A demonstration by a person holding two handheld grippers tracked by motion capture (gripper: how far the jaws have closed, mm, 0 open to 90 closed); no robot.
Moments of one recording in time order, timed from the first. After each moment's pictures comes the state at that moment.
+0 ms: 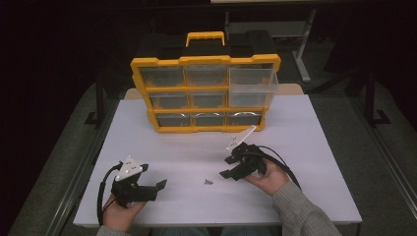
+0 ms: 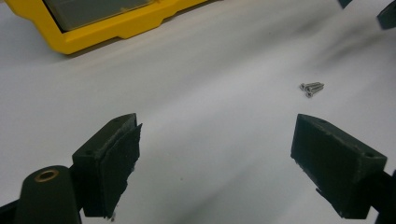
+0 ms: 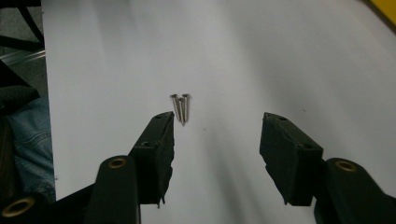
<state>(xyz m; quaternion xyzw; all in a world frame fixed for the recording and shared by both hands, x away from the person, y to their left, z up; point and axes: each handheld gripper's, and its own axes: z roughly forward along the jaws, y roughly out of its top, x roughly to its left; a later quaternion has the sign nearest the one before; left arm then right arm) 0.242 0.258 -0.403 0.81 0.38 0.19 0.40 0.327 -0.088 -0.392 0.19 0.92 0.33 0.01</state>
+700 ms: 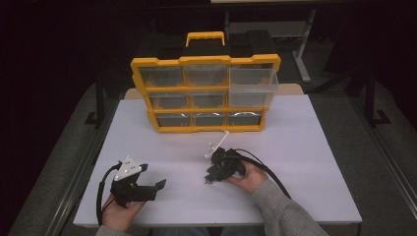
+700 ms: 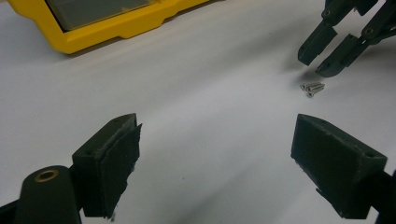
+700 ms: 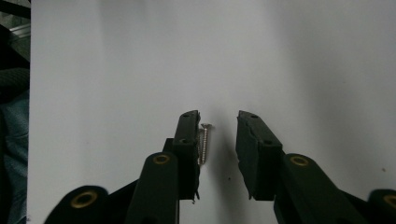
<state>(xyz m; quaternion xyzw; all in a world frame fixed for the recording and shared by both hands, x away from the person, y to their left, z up) 0.242 0.259 -0.404 0.81 0.39 0.19 0.40 0.339 -0.037 -0.423 0.14 0.94 0.30 -0.03</state>
